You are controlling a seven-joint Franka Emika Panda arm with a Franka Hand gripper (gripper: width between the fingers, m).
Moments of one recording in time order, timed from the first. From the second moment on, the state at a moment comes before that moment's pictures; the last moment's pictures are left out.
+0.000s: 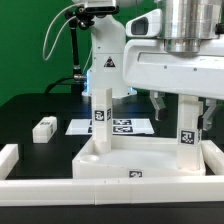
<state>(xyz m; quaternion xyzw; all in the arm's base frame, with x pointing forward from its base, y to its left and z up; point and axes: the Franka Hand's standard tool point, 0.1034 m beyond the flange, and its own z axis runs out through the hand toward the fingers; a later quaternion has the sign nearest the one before) 0.644 0.066 0.107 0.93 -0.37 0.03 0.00</state>
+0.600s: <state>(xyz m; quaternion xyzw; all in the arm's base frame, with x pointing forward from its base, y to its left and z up) 0.651 0.029 0.175 0.94 -0.34 0.05 -0.02</state>
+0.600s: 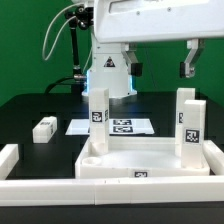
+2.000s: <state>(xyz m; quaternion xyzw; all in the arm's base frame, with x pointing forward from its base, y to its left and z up) 0.604 -0.103 0.167 0.99 -0.10 0.01 -0.01</state>
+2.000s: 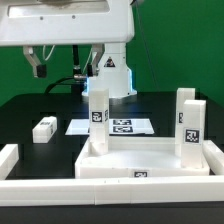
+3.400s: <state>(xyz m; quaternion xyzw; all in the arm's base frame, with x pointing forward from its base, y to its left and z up) 0.462 -0.174 0.061 0.89 -0.10 -0.43 -0.09</state>
